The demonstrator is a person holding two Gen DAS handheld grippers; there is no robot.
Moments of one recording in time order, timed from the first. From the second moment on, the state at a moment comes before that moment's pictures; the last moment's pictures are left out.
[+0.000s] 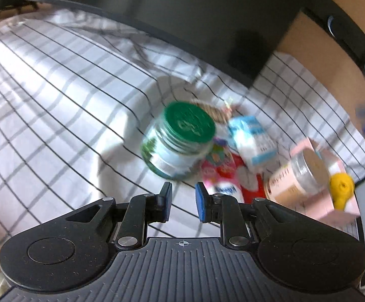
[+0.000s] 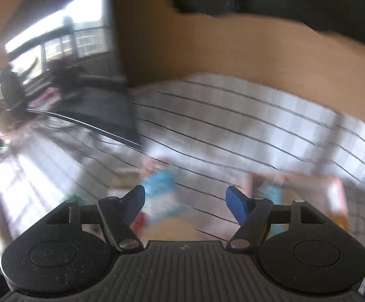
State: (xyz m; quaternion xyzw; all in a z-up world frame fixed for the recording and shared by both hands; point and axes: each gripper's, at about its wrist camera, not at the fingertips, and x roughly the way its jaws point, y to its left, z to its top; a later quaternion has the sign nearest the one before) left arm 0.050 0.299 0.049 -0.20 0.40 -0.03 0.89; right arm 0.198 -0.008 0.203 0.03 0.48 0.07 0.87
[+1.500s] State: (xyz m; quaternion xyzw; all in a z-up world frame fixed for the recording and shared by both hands) left arm 0.304 0.256 0.048 0.03 0.54 -0.21 0.82; right arm 0.377 0.033 0.000 0.04 0.70 0.05 0.71
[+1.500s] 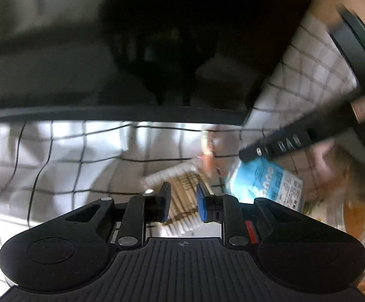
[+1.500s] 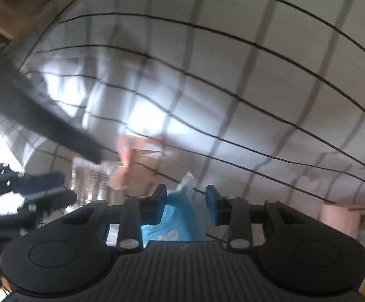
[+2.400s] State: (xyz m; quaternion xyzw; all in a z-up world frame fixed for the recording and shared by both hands) left arm 0.305 0.205 0.020 0.11 0.57 -0.10 0.80; right arm 0.333 -0.030 0.077 0.11 0.62 0.09 0.77
